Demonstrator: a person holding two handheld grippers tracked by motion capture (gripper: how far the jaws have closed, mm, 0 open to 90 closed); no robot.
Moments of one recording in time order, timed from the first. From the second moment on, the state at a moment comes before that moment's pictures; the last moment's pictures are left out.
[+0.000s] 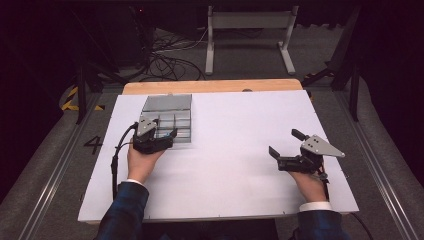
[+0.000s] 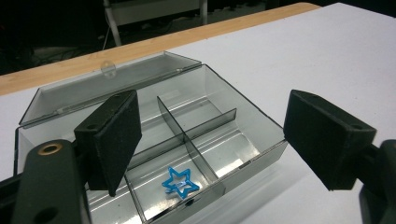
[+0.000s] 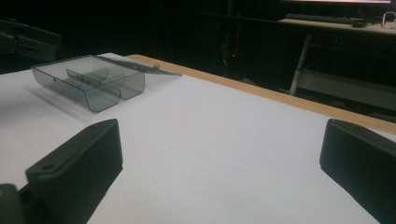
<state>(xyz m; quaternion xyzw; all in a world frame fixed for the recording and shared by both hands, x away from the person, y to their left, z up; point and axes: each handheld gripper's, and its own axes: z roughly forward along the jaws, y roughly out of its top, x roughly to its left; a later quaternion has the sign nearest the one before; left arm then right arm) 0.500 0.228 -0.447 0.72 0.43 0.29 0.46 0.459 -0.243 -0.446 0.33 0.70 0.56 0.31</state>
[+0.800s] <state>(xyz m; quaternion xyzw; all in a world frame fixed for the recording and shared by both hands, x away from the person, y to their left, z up) 0.485 0.234 -0.444 0.71 0.40 0.32 0.49 0.461 -0.244 -0.448 0.33 0.70 0.56 0.30</state>
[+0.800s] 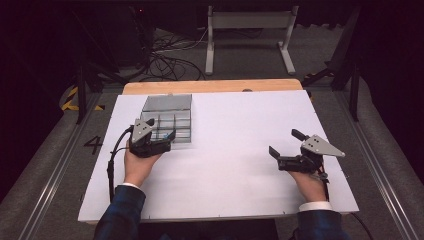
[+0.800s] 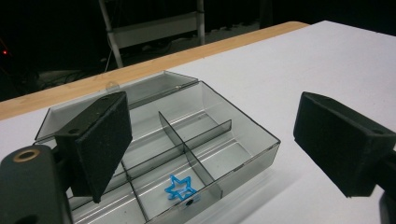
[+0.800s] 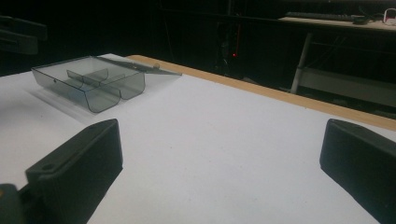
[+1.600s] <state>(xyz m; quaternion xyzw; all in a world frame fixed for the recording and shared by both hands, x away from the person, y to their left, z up) 0.465 0.244 -0.442 0.69 0.38 0.32 0.53 0.460 -0.244 -0.448 0.33 0.70 0.56 0.30</state>
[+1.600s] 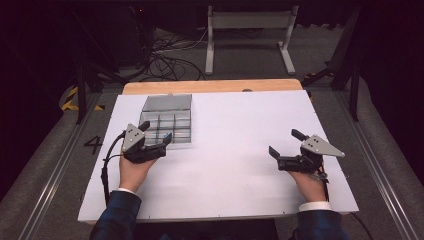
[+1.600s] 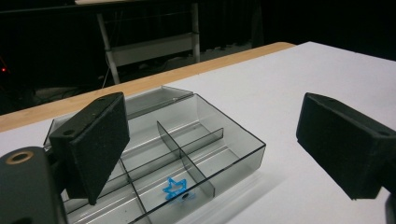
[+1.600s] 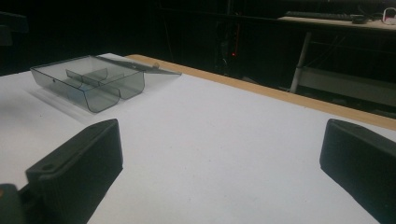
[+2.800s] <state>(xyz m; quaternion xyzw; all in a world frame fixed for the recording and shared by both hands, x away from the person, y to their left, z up) 0.436 0.254 -0.447 0.68 0.36 0.34 0.53 0.459 -0.245 -0.447 0.33 0.69 0.56 0.30</state>
